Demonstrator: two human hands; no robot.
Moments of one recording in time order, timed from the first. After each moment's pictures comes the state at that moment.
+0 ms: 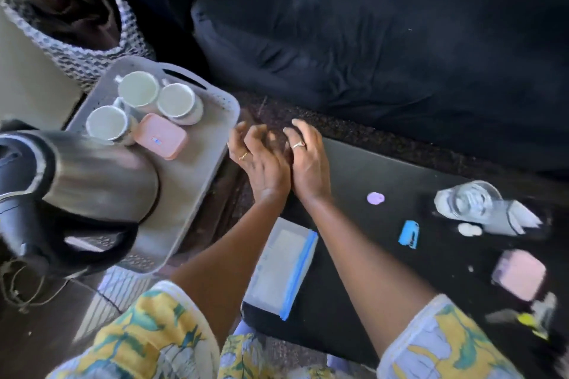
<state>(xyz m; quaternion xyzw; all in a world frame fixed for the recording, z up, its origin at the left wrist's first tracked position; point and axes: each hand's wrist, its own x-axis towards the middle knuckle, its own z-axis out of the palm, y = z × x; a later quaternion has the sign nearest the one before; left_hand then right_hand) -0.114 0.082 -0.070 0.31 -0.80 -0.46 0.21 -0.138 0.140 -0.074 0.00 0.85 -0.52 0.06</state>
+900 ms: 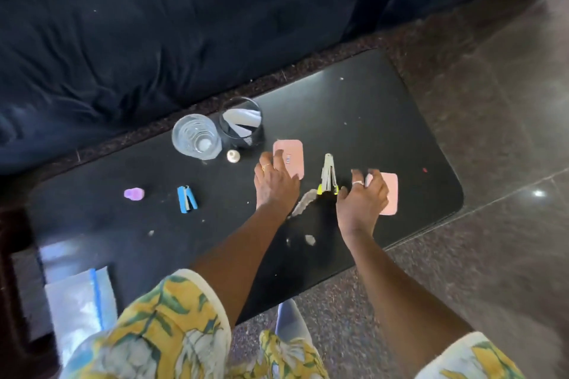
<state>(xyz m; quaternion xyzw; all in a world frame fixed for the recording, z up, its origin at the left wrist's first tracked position) -0.010 0.549 -0.131 -0.12 -0.95 -0.18 -0.21 0.090 0.655 -0.120 0.46 0.87 -0.18 0.00</state>
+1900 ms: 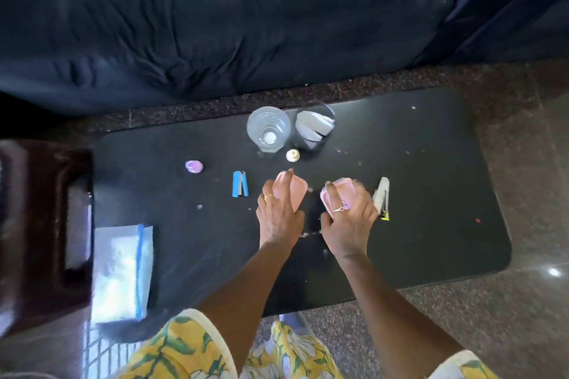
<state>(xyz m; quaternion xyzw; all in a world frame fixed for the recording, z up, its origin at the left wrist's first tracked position) 0.011 0.451 -0.115 0.03 -0.94 -0.26 -0.20 0.061 0.570 -0.131 0.16 0.97 -0.14 -0.07</state>
